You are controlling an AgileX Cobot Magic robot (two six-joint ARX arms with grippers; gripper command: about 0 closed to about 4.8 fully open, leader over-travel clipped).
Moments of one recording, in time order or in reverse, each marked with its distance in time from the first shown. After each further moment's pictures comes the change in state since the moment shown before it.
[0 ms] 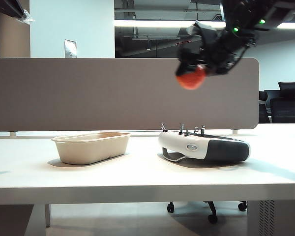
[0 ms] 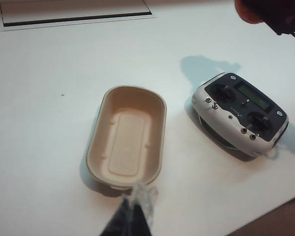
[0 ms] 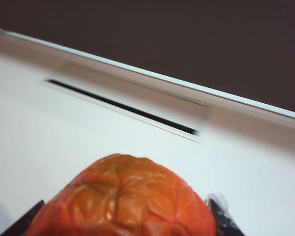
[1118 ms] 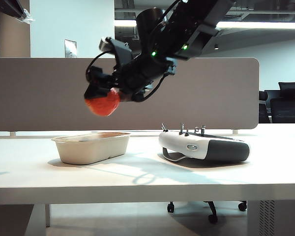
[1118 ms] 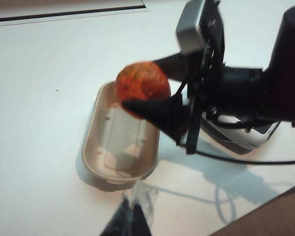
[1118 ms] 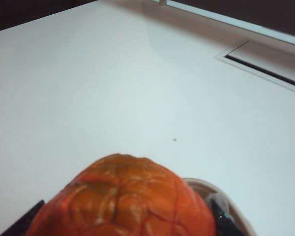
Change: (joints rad) left arm 0.000 -0.001 0.008 -0.027 0.019 0.008; right arm 0.395 0.169 0.000 0.125 0.017 0.063
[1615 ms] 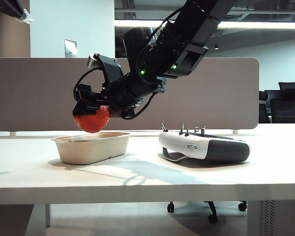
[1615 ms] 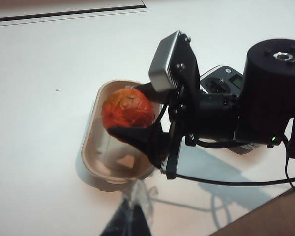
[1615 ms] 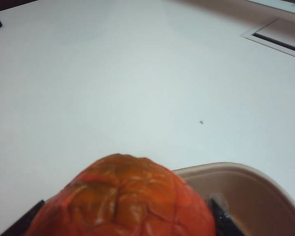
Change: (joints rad) left arm 0.000 0.000 0.000 0.000 0.000 0.000; right arm 0.039 0.077 0.000 0.049 0.008 0.001
